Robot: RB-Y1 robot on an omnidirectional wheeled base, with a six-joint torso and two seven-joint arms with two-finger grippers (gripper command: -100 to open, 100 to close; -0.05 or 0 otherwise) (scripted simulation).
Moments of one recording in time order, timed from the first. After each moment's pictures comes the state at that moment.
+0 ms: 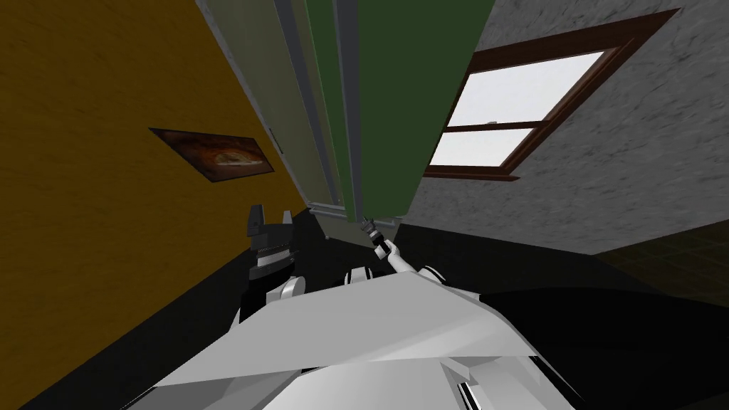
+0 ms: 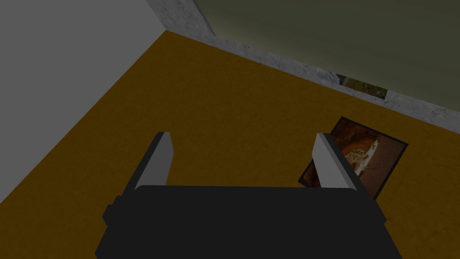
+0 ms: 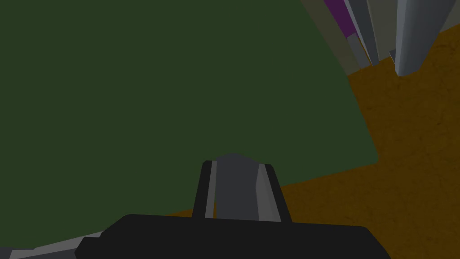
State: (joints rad) left arm 0.52 -0.04 -0.07 -2.34 -0.03 -0.46 0.04; right arm -0.28 -0.08 0.24 -0.86 0.16 -0.84 2.10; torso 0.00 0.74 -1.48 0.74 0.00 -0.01
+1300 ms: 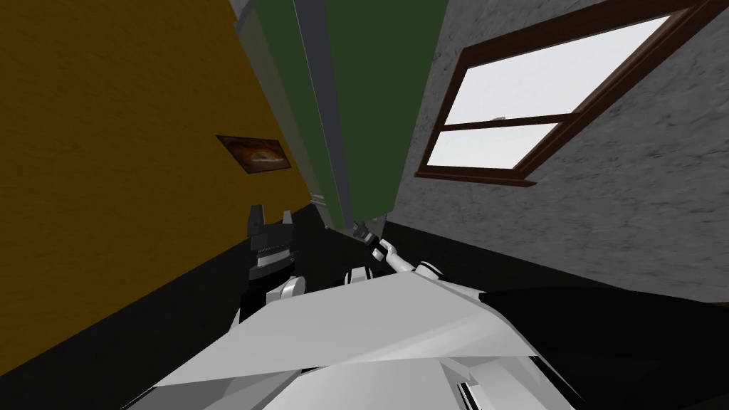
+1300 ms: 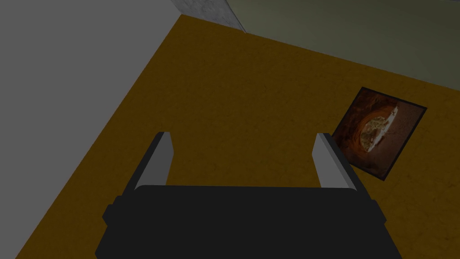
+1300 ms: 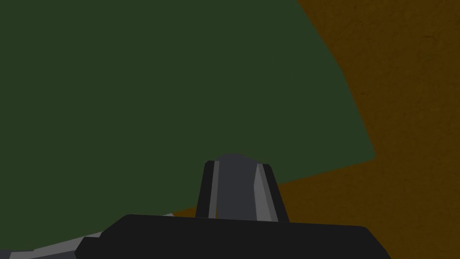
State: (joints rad) left arm 0.52 -0.04 -0.07 -2.34 -0.03 -0.46 0.04; right arm -0.32 -0.12 0.42 -0.85 0.25 -0.90 1.92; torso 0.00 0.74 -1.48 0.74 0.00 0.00
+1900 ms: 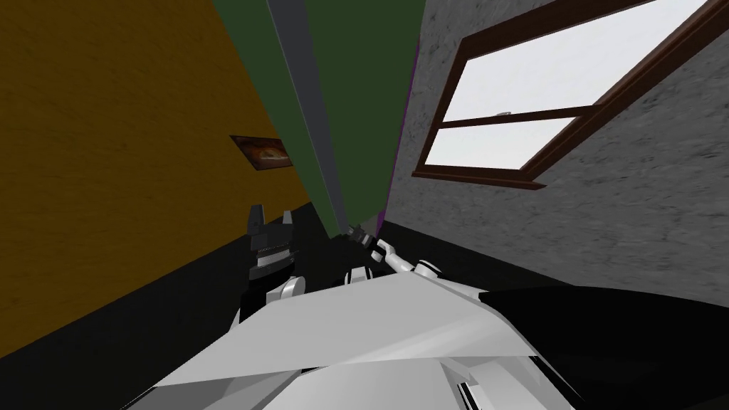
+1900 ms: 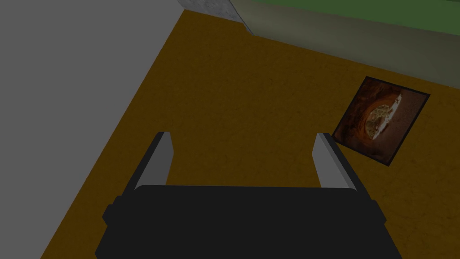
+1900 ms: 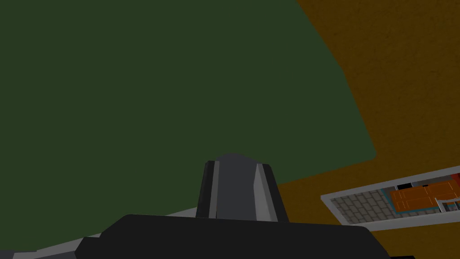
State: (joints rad) left arm 0.52 -0.04 -0.07 -2.34 -0.03 -0.46 0.04; right arm -0.33 -0.14 0.51 -0.87 0.30 -0.95 1.84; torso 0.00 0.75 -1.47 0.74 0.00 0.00
